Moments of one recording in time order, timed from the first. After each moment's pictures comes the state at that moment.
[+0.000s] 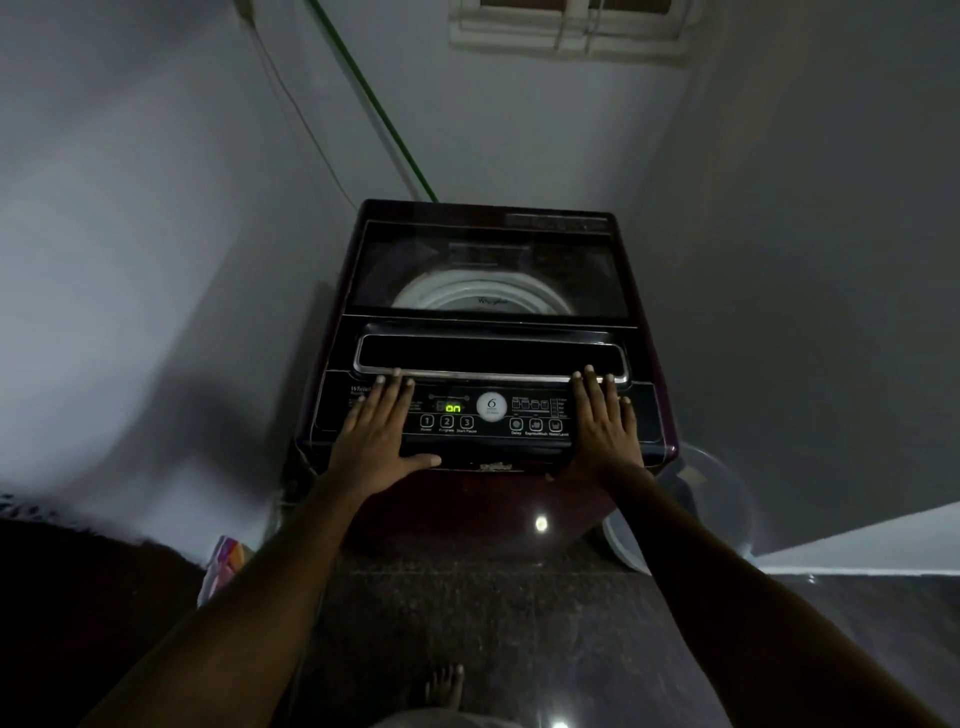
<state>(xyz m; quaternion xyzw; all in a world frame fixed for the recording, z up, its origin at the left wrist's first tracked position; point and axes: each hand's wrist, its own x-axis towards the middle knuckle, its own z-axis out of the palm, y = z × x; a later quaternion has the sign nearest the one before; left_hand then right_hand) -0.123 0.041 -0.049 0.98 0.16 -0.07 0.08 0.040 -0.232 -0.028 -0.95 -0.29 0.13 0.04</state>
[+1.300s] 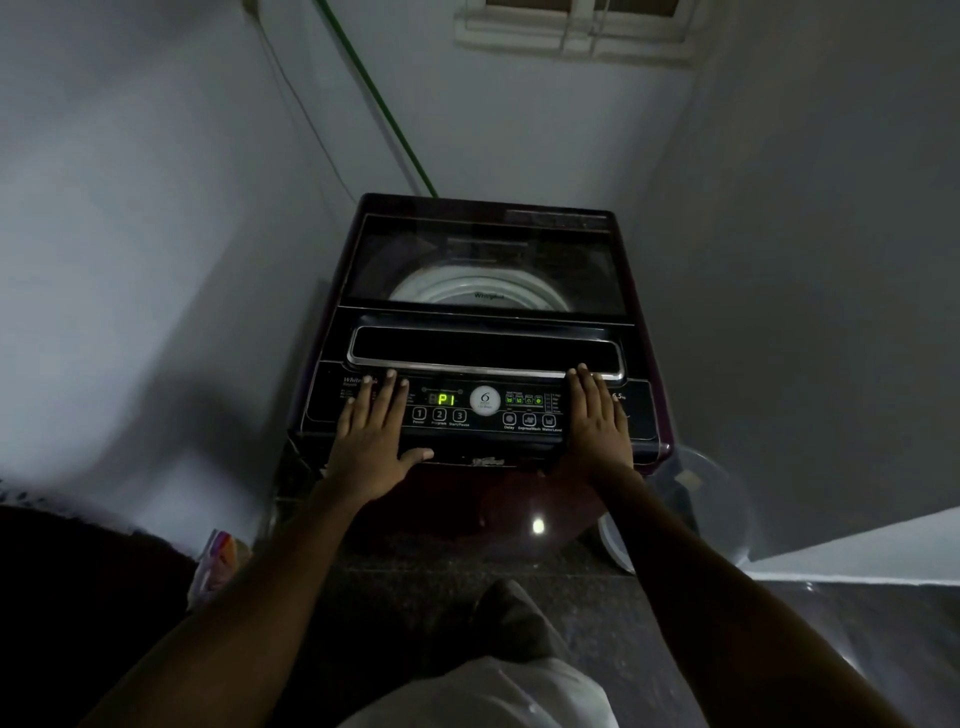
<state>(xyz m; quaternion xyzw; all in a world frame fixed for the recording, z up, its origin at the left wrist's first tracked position) -0.128 0.022 -0.062 0.98 0.19 -0.02 0.08 0.031 -0.233 -0.028 -0.95 -0.27 0.10 0.07</state>
